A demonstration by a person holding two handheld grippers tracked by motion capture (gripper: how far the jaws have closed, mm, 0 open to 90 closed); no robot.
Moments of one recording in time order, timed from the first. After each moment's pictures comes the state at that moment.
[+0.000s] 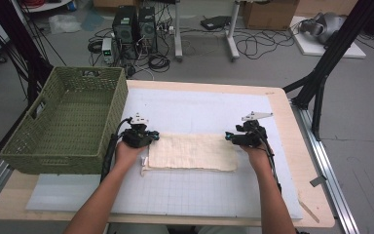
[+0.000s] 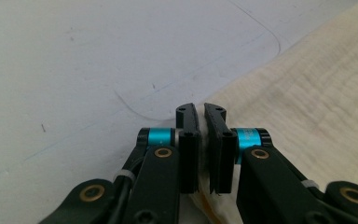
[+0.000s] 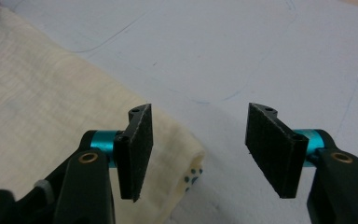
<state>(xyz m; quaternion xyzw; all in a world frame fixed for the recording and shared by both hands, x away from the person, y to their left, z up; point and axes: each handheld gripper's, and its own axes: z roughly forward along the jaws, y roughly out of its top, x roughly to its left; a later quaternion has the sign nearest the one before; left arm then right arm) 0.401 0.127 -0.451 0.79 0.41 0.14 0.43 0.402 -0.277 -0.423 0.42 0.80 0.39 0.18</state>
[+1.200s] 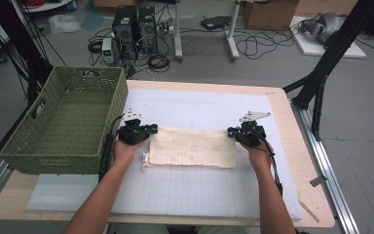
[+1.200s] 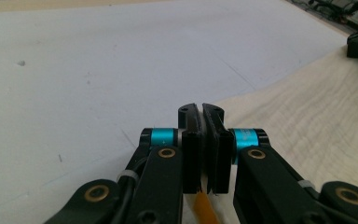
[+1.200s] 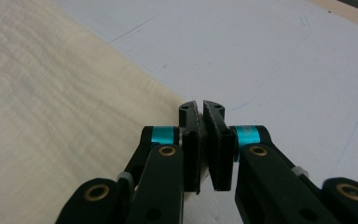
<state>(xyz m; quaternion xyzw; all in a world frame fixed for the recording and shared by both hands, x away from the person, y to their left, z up) 0.398 0.137 -0.437 0.74 0.42 0.14 0.50 0.401 -0.274 -0.421 0.37 0.83 0.38 0.19</state>
